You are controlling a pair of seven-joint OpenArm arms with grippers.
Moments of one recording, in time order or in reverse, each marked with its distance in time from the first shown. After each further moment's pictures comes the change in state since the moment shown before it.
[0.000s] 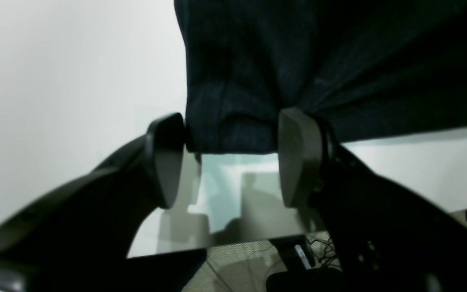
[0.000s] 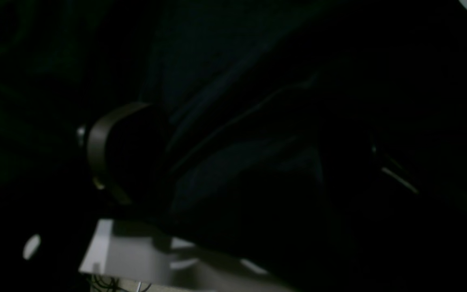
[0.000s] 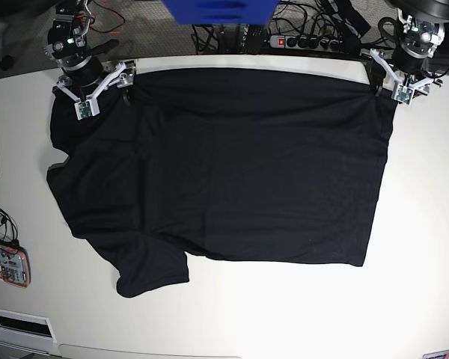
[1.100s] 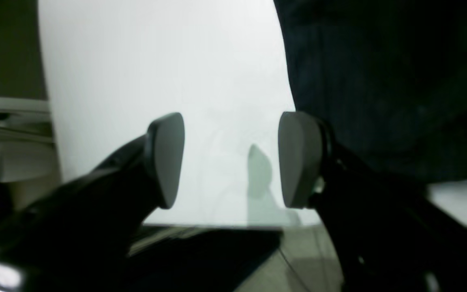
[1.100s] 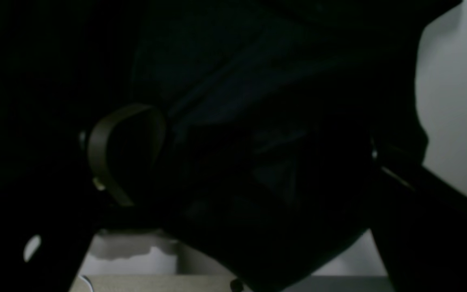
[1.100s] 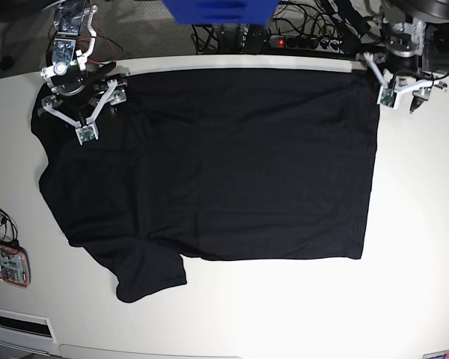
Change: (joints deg) left arm -2.0 17.2 -5.4 19.7 28.2 0.9 5.6; right arm 8.2 -0.7 -0.2 11.6 -9.1 0.2 -19.7
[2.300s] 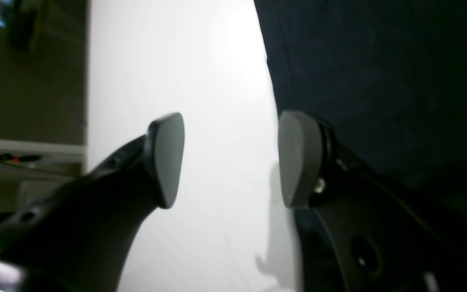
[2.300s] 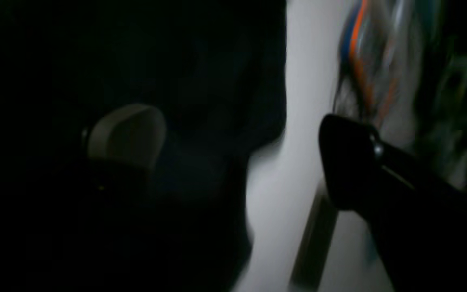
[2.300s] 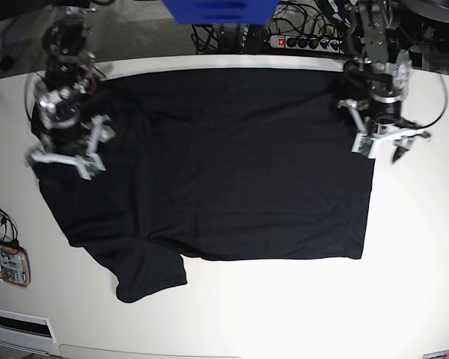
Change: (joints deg) left arm -13.4 -3.1 13.6 0.3 3.2 1.4 8.3; right arm 8.6 5.5 -8.0 0.3 -24.7 -0.1 19.2
